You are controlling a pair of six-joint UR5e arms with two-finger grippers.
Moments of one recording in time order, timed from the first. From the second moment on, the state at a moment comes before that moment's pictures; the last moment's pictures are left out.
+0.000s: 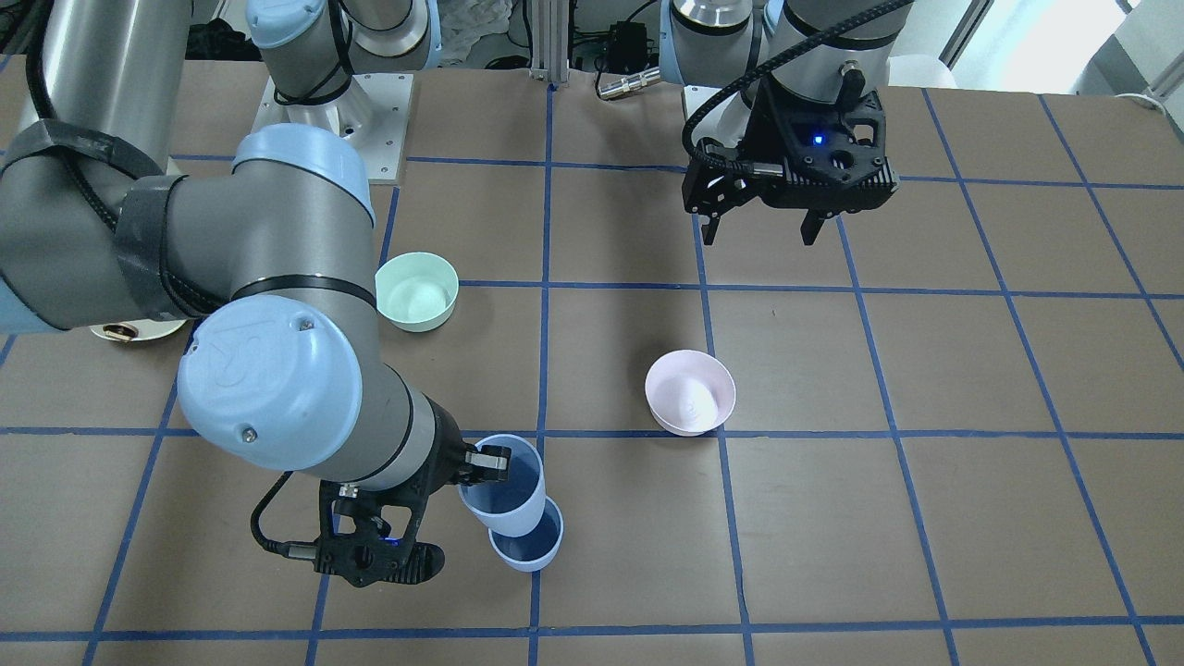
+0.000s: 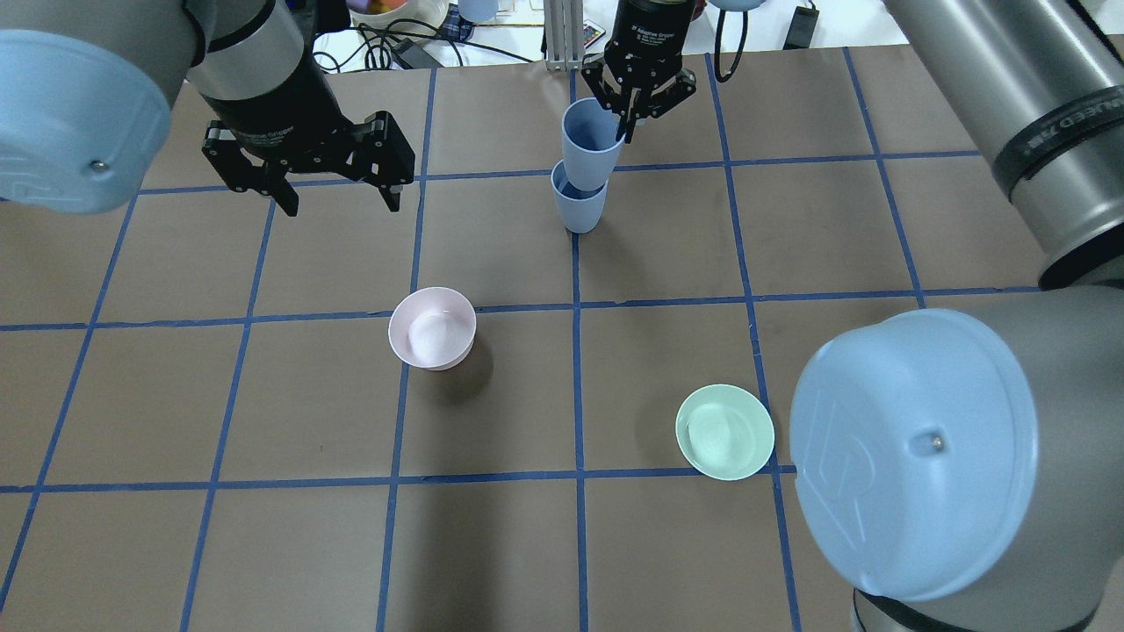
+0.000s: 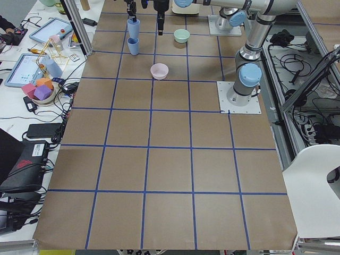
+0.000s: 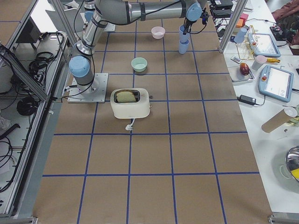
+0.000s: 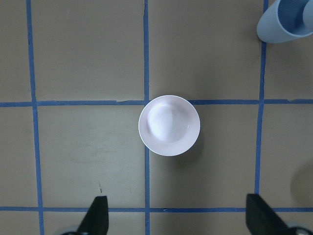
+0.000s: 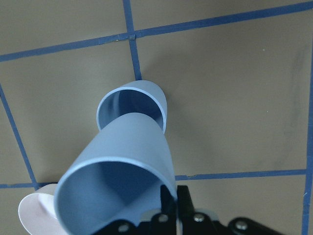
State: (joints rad) left arm -1.67 -1.59 -1.52 -1.55 1.60 -0.11; right arm 1.74 -0.92 0.94 -1.47 -1.37 0.29
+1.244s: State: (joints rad) left arm -1.67 -1.59 -1.52 -1.55 1.60 -0.11; right arm 1.74 -0.88 0.94 -1.50 -1.35 0.30
